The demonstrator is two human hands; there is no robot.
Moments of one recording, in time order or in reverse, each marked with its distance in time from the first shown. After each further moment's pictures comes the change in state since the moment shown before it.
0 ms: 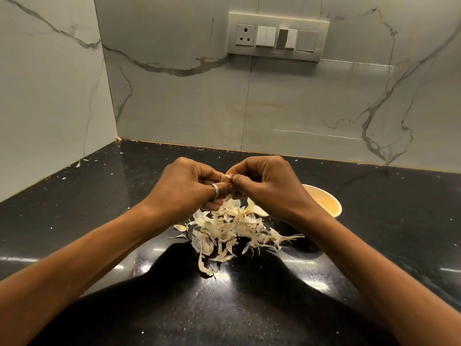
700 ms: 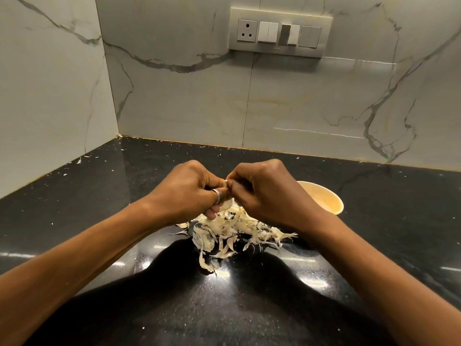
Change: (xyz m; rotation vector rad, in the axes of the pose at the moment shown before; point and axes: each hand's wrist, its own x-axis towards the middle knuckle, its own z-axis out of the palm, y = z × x) left_hand 0.000 -0.002 -0.003 0.253 -0.173 0.071; right_hand -0.005 0.002 0.003 -0.383 -0.045 -0.302
